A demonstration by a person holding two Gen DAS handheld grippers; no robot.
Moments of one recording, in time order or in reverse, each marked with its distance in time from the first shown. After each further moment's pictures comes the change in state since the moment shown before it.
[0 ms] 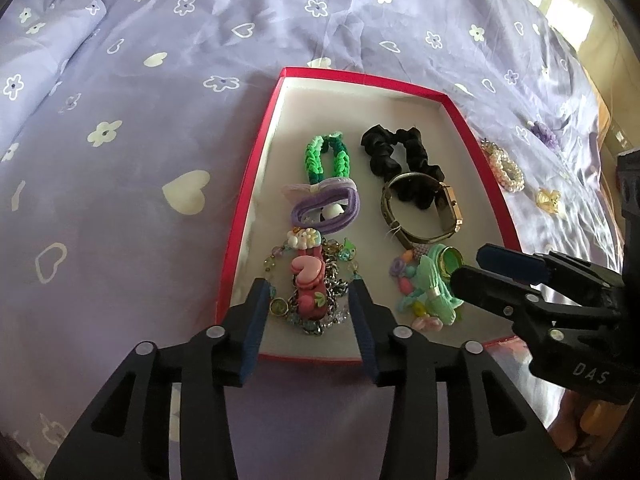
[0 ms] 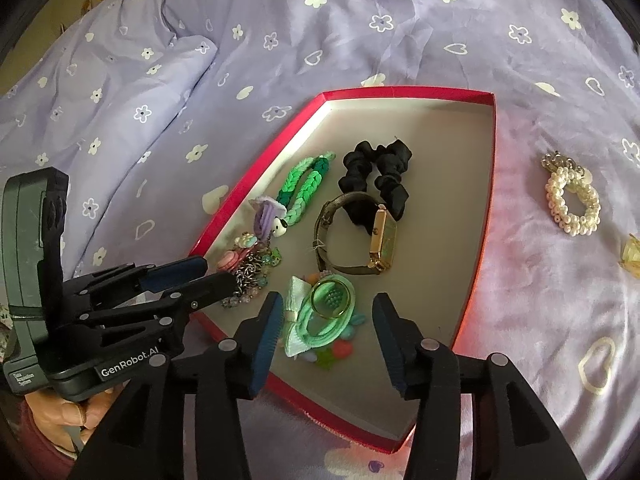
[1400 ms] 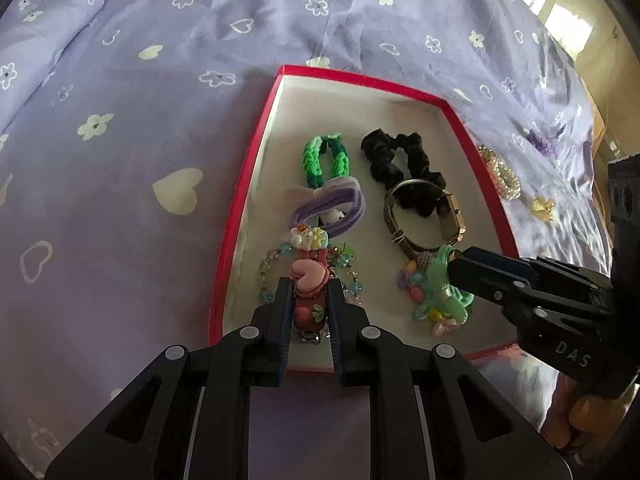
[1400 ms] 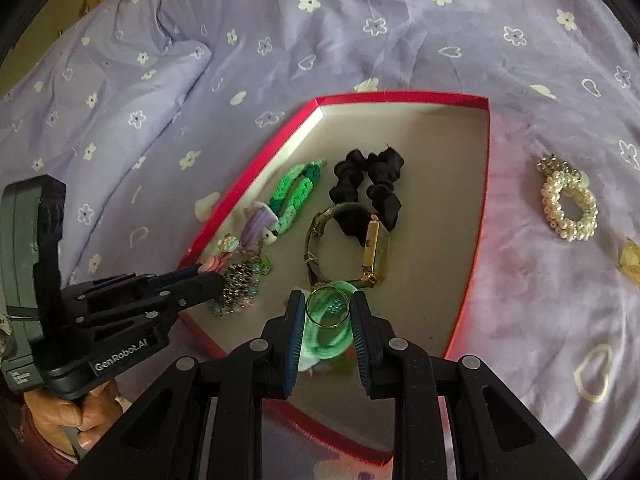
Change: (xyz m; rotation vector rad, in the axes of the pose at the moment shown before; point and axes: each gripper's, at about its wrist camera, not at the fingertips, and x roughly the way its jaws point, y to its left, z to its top) left arm 0.010 0.007 0.002 -0.022 0.005 -0.047; right arm 0.010 -0.006 0.004 0.004 0.005 -0.023
